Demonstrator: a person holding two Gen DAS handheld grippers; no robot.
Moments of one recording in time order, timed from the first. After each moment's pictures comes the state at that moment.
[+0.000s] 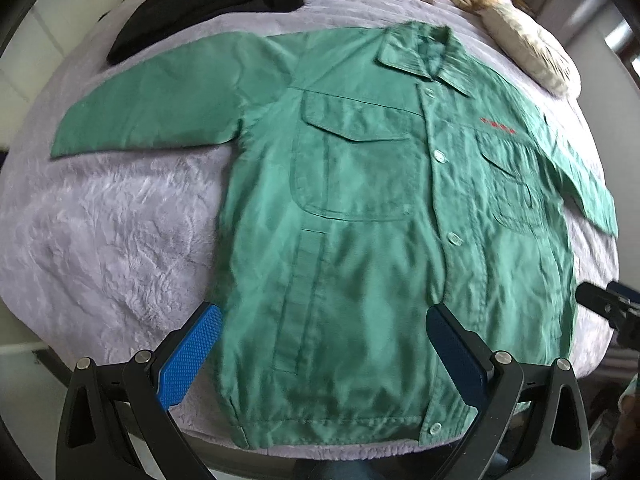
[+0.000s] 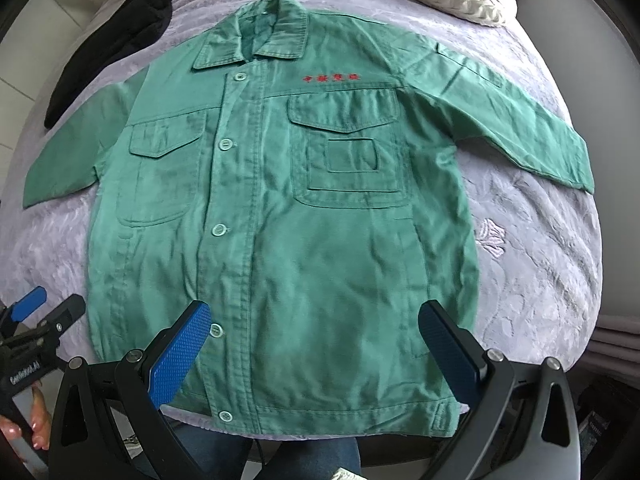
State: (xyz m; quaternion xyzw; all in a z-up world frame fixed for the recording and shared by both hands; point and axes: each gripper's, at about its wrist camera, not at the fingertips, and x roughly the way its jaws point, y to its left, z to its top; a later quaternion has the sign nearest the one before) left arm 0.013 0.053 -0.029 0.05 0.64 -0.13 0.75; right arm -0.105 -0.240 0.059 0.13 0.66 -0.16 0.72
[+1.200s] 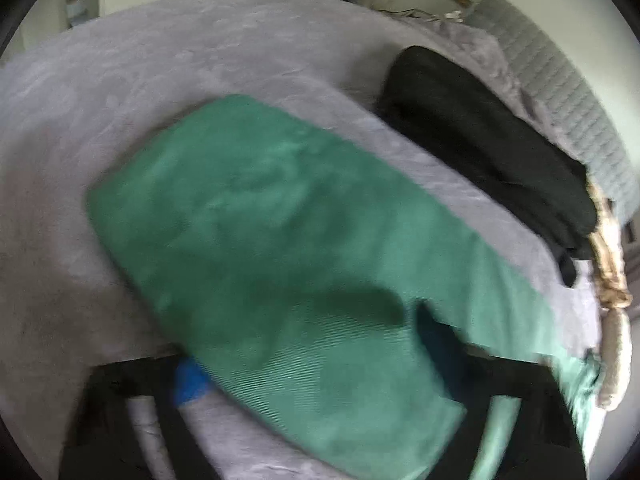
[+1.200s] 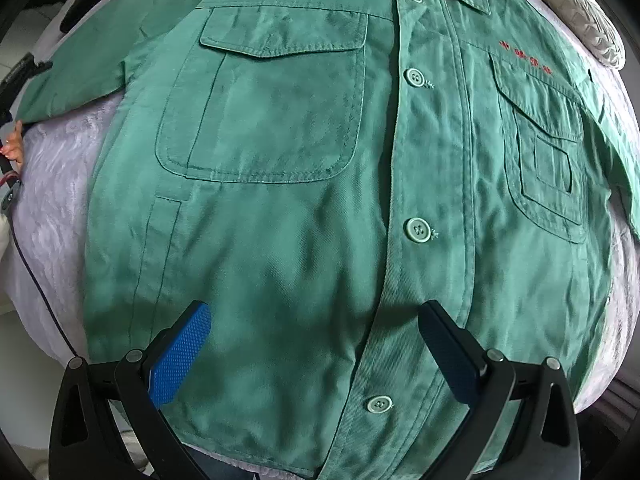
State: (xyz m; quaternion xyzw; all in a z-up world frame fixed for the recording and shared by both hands) left arm 0.291 0.323 -0.157 -0.23 0.50 0.07 0.83; right arm -0.021 -0.080 -0.069 0.07 0.72 -0.09 0.68
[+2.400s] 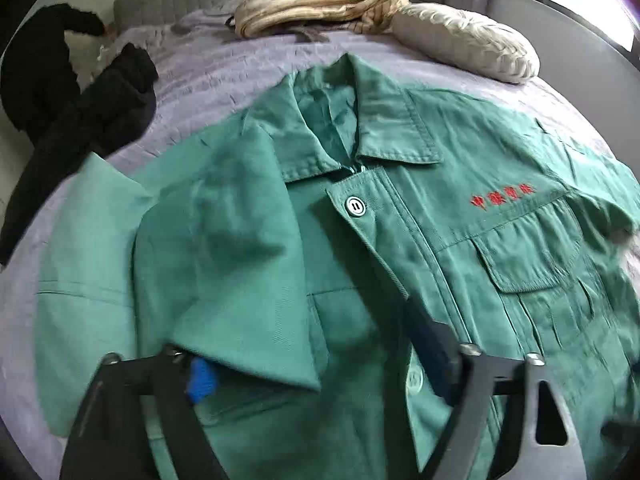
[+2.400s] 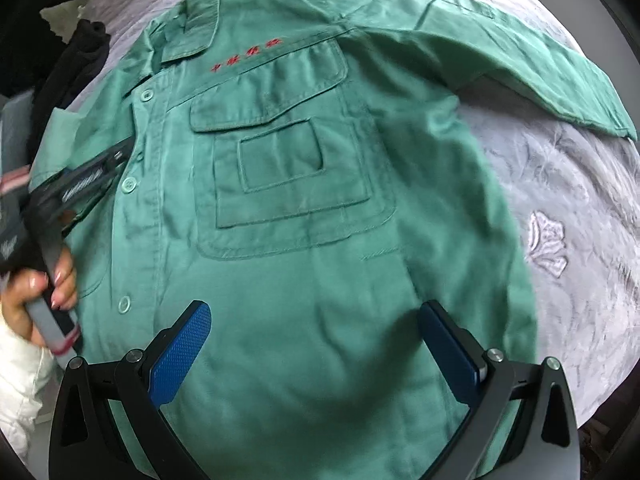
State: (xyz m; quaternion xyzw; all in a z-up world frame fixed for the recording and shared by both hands) left arm 0.123 -0.122 -0.095 0.16 0.46 -0.27 0.83; right arm -0.055 -0.260 -0.066 0.21 0.62 -0.19 0.73
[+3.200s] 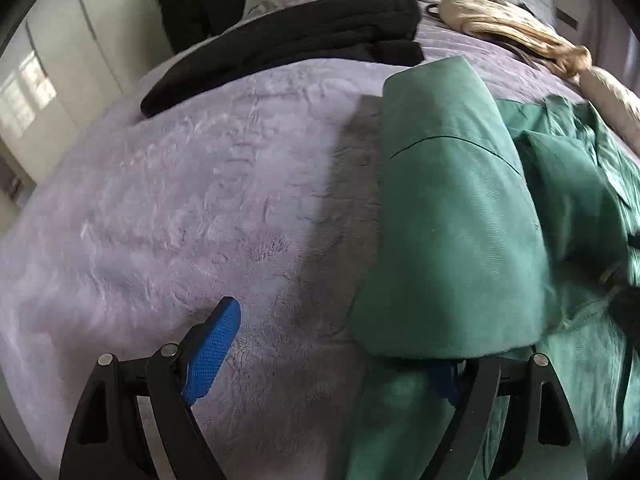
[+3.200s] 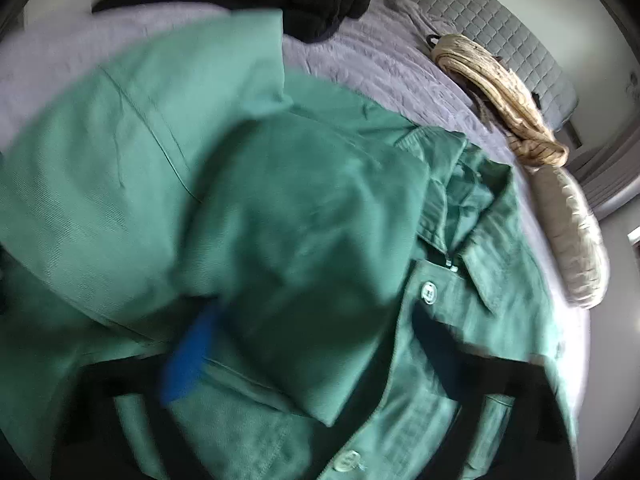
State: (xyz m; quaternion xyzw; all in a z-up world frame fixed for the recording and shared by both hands) left arm 0.153 0.096 -0.131 0.06 0.49 -0.03 0.87; right arm 0.124 -0.098 -0.087 -0.17 0.53 -0.04 0.83
